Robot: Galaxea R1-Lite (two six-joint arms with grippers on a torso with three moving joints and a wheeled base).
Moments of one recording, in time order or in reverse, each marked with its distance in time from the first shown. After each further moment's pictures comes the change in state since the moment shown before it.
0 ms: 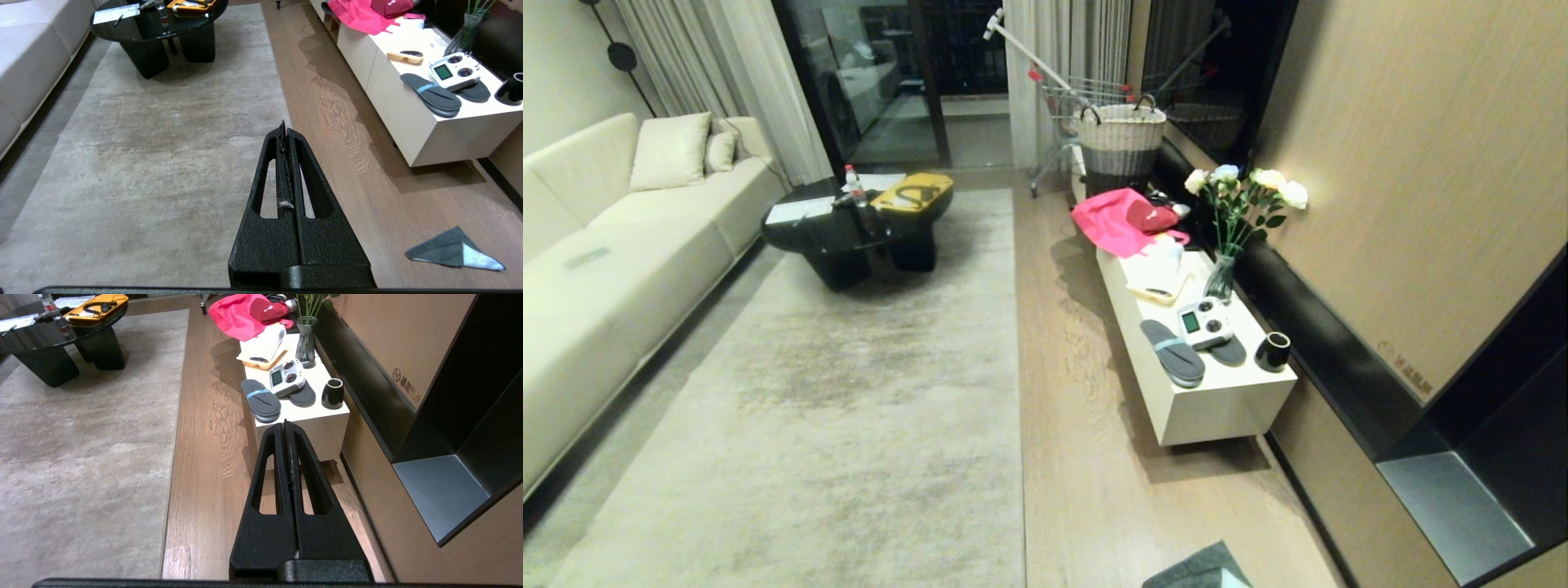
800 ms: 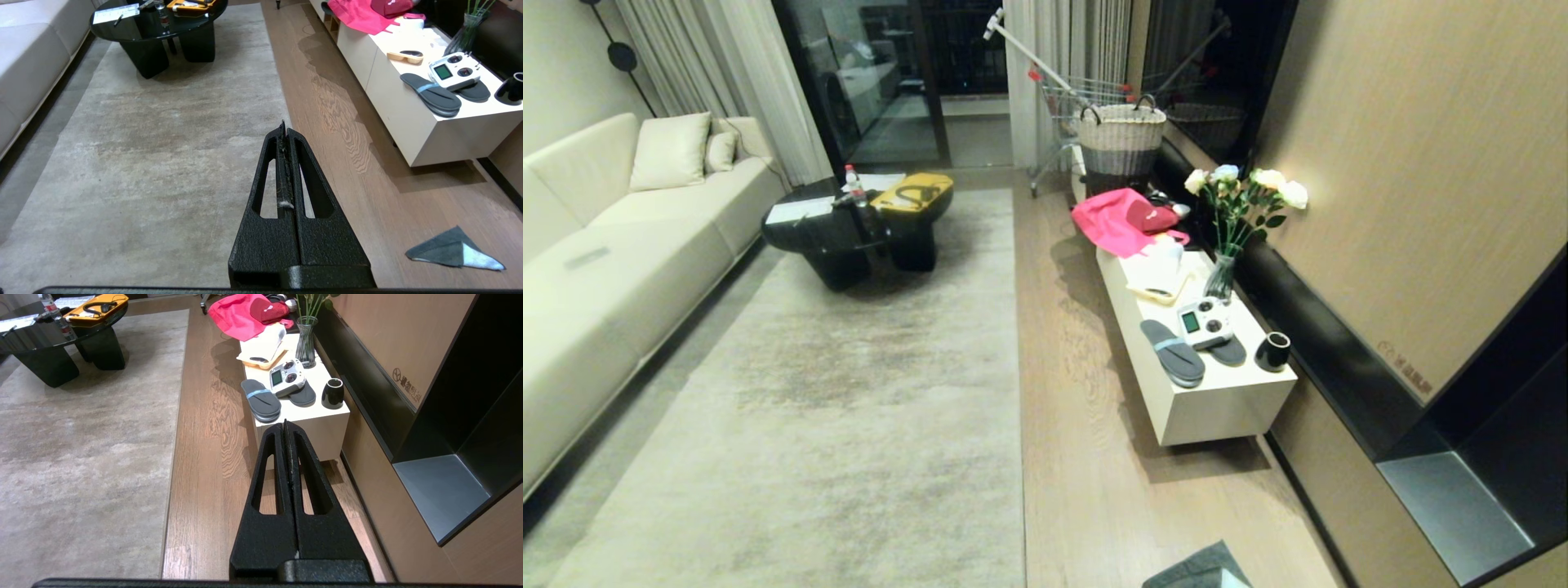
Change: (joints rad) left arm 0.000 0.000 0.000 0.000 0.000 0.000; right arm 0.000 0.000 0.000 0.000 0.000 0.000
